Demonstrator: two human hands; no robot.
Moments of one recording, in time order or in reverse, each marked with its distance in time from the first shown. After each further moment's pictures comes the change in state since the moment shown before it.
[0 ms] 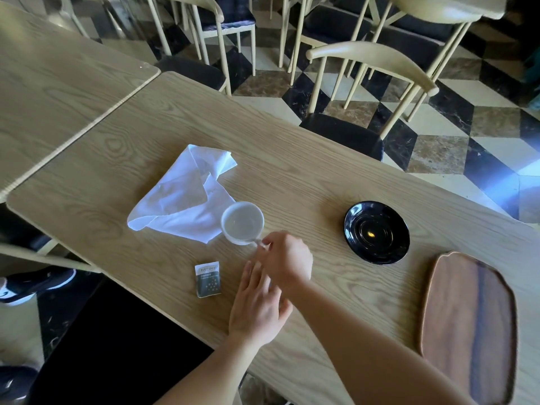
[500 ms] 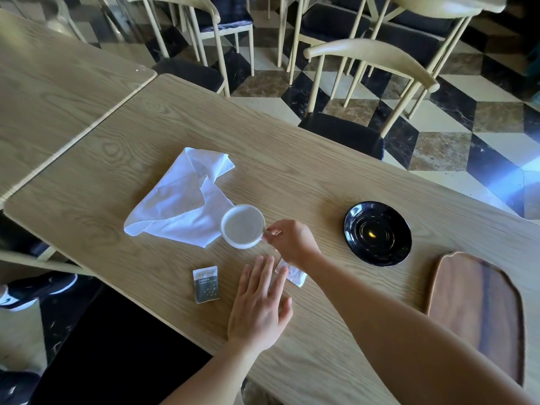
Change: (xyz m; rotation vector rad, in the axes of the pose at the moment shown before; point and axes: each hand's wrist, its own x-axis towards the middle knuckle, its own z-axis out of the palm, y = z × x) left_hand 0.001 -0.001 0.010 -0.035 -0.101 -0.036; right_hand 0.050 0.025 -0.016 0.226 -0.230 -0.129
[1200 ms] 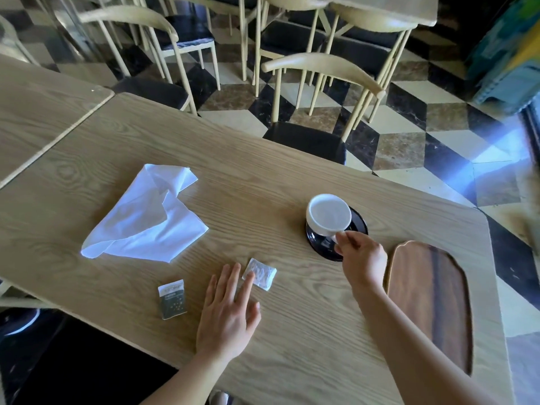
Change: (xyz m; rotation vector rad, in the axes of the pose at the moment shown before) left_hand -0.001 0.000 0.004 0.024 0.061 0.037; right_hand -0.086 0.104 -0.105 0.194 0.736 0.342
